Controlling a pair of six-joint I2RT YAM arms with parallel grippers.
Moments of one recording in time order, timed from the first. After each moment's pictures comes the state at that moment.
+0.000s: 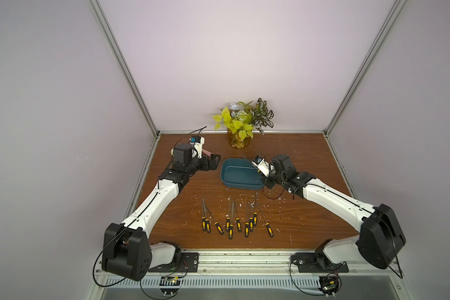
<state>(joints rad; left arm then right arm) -0.22 1.28 0.96 -0.14 0.31 -0.25 0.64 1.46 1.04 -0.29 0.05 -0.36</state>
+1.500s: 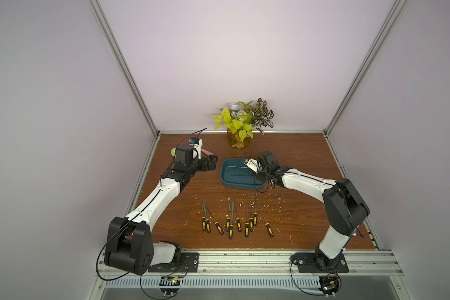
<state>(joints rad) -0.21 1.33 0.94 -0.13 0.23 -0.25 0.63 1.72 1.14 -0.15 0.22 -0.53</state>
